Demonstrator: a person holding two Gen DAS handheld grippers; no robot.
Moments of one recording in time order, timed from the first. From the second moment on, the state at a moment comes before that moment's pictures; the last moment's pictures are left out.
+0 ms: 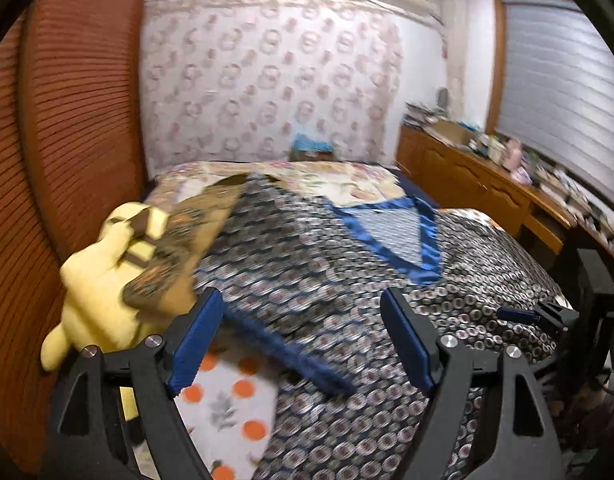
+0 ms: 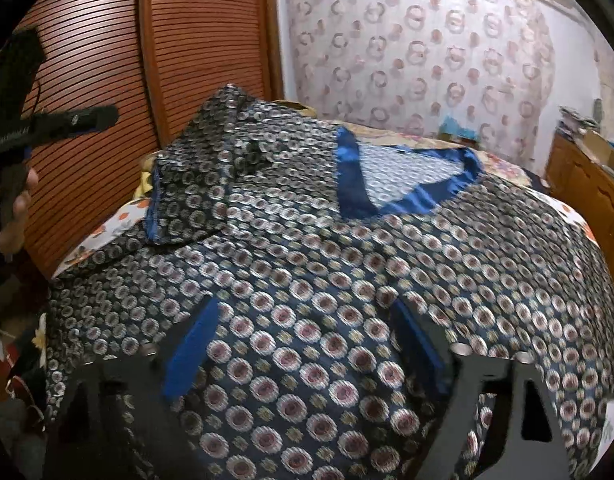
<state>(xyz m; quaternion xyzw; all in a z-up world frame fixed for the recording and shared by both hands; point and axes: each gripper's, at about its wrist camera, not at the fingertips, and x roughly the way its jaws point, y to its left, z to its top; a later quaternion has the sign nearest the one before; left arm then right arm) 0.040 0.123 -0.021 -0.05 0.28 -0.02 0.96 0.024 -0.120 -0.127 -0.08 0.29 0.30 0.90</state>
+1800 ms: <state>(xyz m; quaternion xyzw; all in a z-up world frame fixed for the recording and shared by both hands) 0.020 0.143 -0.063 -0.07 0.28 0.03 0.96 0.158 -0.026 -0.078 -0.10 0.30 0.30 0.90</state>
